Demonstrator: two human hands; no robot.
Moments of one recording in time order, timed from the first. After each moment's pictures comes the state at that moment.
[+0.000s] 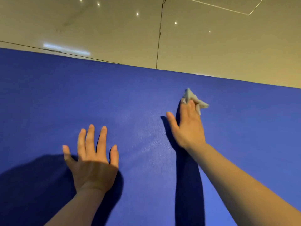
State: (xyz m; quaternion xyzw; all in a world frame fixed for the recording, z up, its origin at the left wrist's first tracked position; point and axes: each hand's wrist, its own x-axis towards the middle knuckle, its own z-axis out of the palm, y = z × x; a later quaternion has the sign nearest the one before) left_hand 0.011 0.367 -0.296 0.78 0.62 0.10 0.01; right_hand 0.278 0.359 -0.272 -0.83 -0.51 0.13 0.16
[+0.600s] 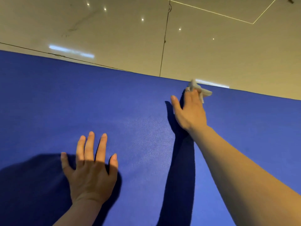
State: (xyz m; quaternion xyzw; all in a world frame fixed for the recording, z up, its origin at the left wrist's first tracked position) left_hand 0.015 0.371 -0.292 0.78 0.62 0.07 0.04; right_hand 0.311 0.427 -0.268 -0.85 -0.47 0.16 0.16
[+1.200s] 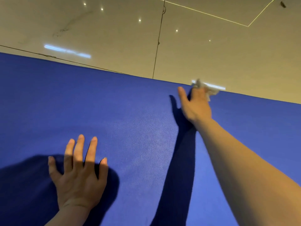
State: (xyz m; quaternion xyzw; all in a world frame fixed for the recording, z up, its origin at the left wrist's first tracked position) left_hand 0.016 0.368 -0.291 0.77 0.63 0.08 0.05; right_hand 0.359 0.439 -0.263 -0.88 -0.41 0.17 0.18
